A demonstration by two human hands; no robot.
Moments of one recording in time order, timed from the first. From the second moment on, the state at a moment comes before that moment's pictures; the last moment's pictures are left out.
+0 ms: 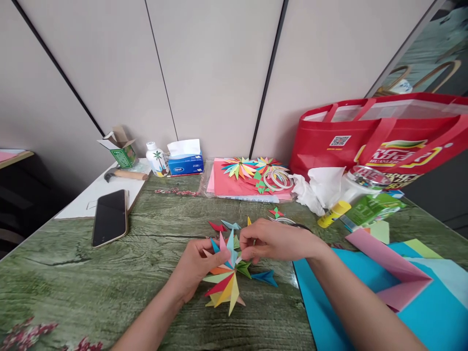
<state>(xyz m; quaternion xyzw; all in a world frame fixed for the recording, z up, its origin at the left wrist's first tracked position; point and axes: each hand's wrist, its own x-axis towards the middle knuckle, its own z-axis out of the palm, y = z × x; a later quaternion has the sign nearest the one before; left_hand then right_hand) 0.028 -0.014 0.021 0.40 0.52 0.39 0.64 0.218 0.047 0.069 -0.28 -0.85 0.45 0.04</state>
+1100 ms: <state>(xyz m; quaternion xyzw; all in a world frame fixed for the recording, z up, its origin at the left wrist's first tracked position) 0.023 -0.012 0.021 0.38 0.54 0.42 0.62 0.213 0.052 0.059 -0.34 -0.72 0.60 0.12</state>
